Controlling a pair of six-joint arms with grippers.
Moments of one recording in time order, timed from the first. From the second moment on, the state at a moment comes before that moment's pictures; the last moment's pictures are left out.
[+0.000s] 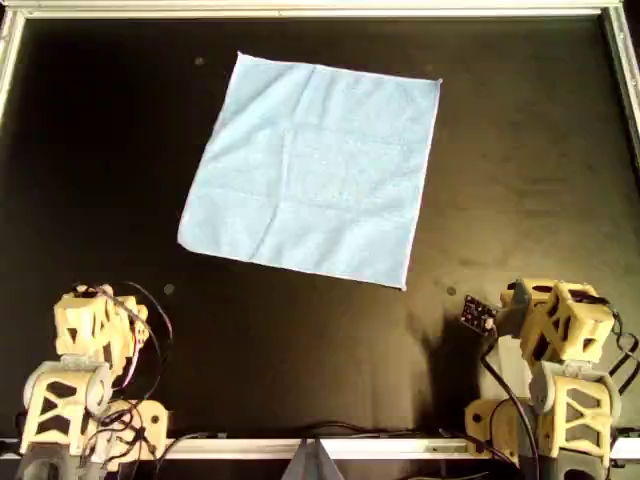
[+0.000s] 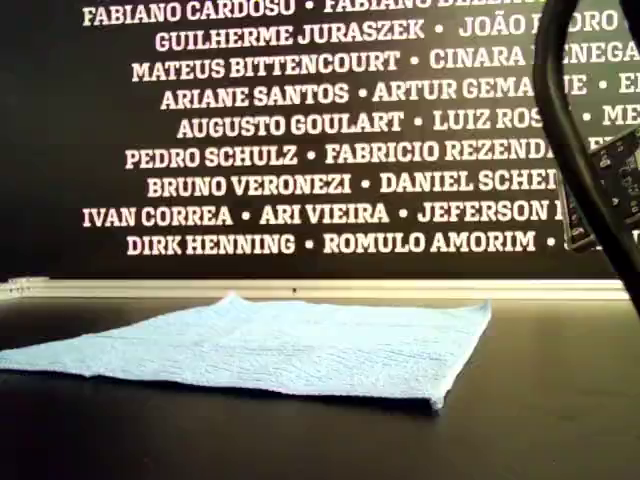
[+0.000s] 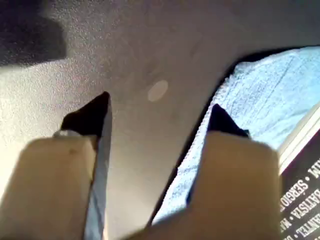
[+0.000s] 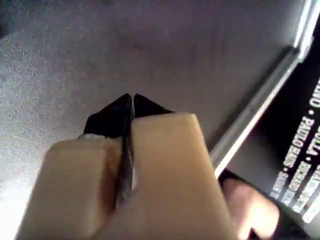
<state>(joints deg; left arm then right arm) -1.1 175.5 173.0 47.8 3.3 -2.6 -7.8 176.2 173.1 46.2 -1.0 2.1</state>
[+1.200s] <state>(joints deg) -1.1 175.8 173.1 25.6 4.2 -3.0 -7.6 176.2 170.1 34.5 -24.0 2.2</state>
